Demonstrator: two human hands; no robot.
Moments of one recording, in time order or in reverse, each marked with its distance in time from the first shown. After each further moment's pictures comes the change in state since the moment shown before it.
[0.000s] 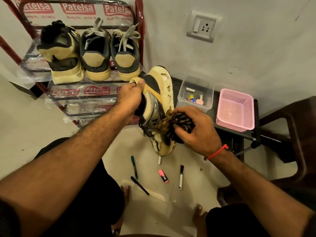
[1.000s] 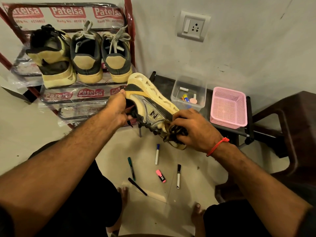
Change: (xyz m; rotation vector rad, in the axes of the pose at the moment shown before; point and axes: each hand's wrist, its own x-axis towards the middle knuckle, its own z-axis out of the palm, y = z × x) left_hand 0.000 -0.011 0.001 -0.396 0.009 -0.336; right_hand -0.002 0.021 -0.020 -0.388 -0.328 -0.106
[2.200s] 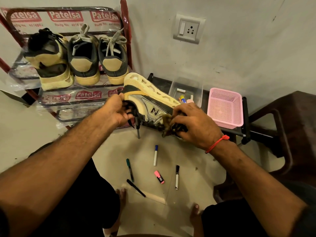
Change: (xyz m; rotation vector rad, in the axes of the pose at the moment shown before) left_hand -0.019 0.006 0.004 -0.124 -0.085 -0.097; right_hand -0.003 -0.002 -0.020 -0.085 0.109 -0.038
